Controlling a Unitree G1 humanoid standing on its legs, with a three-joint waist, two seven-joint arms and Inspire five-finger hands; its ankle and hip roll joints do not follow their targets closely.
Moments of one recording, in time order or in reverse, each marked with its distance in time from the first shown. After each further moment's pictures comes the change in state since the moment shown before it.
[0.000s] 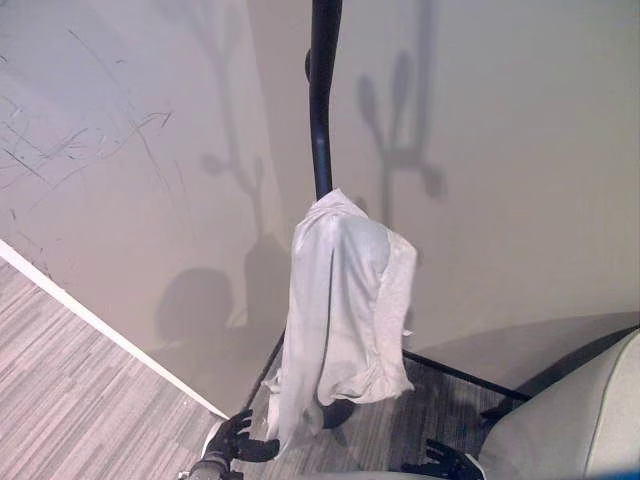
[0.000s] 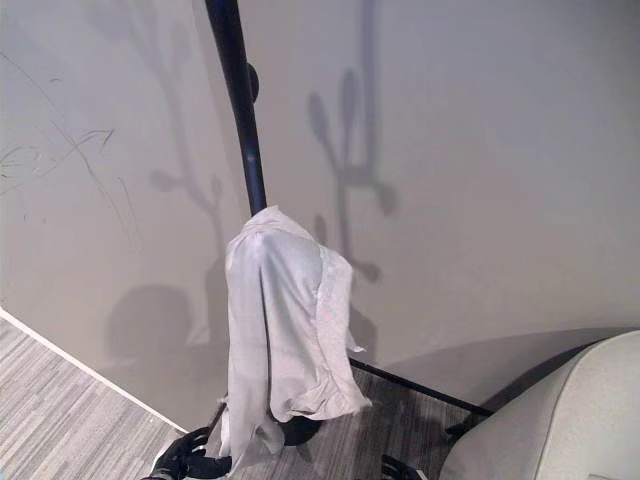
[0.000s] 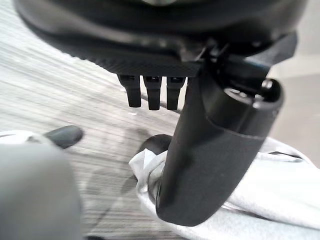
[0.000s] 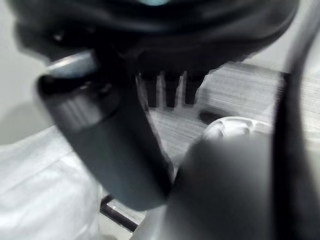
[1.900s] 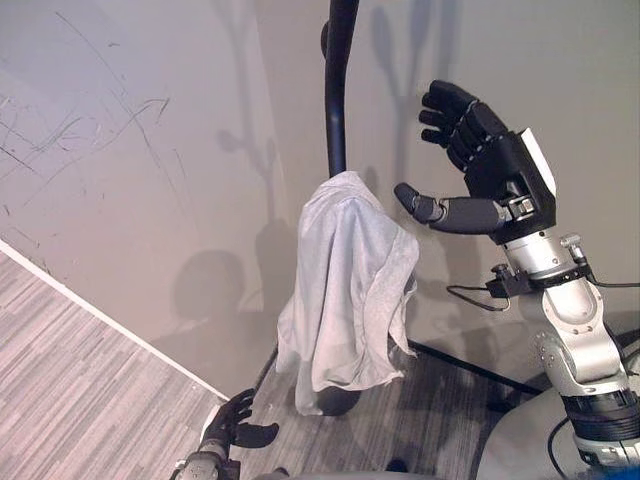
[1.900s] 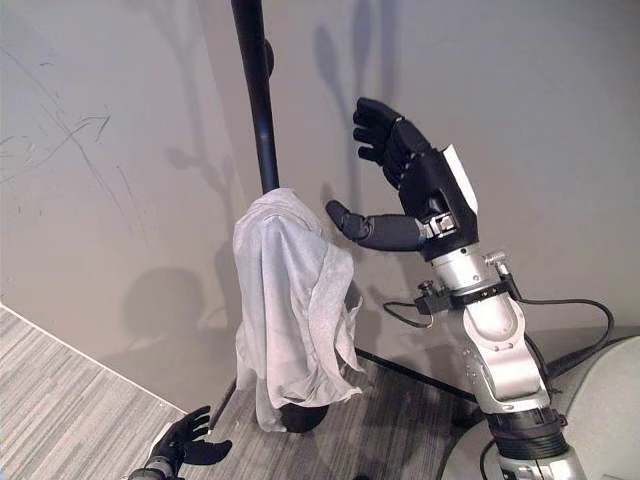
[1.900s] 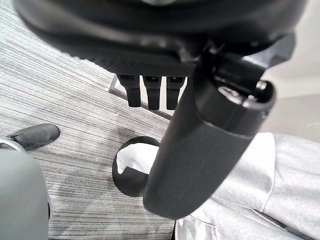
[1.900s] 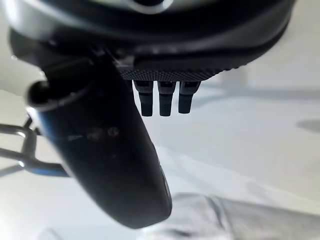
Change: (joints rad) left arm 0.094 0.042 -0.013 -0.280 -0.084 0.015 -0.028; right arm -0.342 -0.434 -0.103 -1.278 0.196 -0.174 0.140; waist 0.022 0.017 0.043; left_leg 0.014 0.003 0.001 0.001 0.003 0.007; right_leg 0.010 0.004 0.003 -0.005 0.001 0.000
